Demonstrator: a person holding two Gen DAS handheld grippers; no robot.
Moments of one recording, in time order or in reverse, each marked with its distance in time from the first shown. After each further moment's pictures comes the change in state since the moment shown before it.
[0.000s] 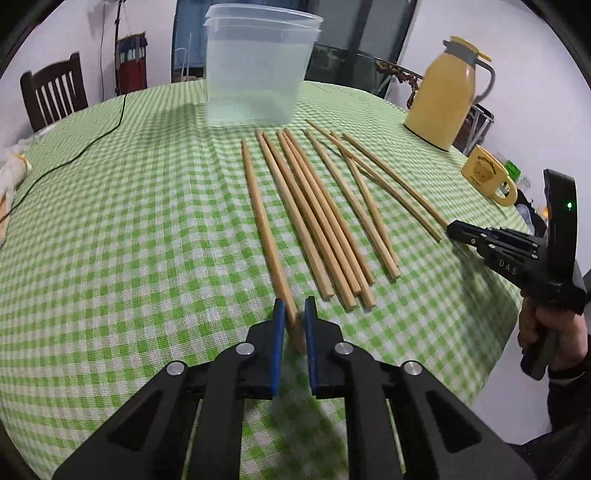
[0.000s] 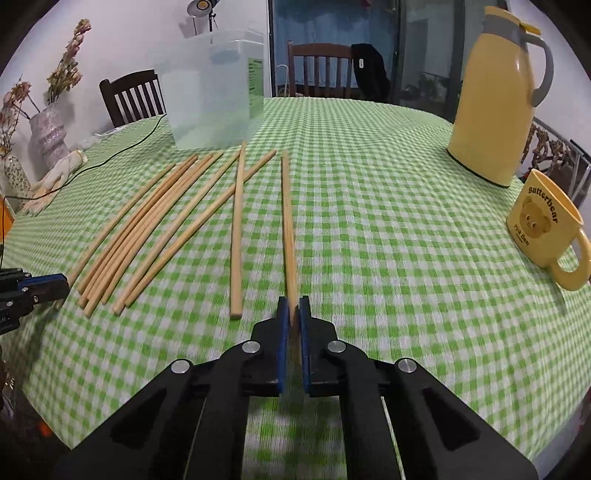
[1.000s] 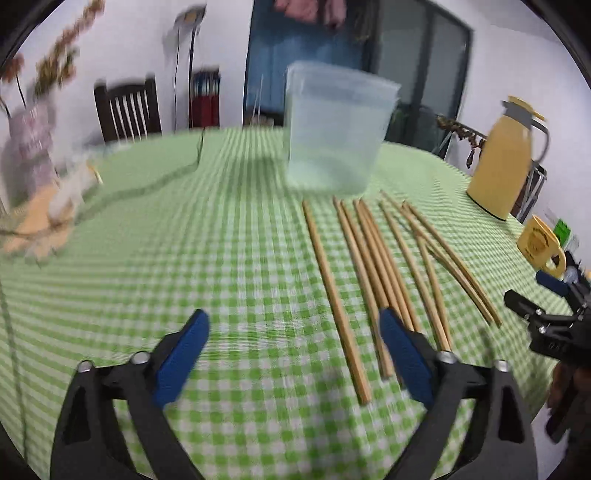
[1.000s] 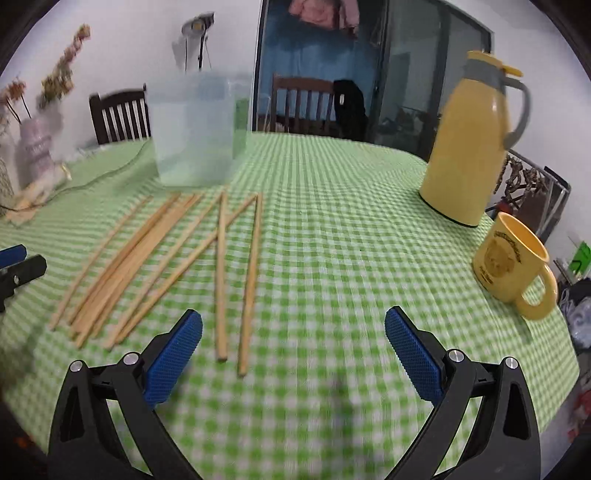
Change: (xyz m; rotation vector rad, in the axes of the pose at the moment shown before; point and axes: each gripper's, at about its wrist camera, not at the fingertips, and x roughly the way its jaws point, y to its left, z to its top) left arm -0.006 0.028 0.027 -0.167 -0.178 0.215; right arm -0.011 0.005 0.021 -0.024 -0.108 -0.109
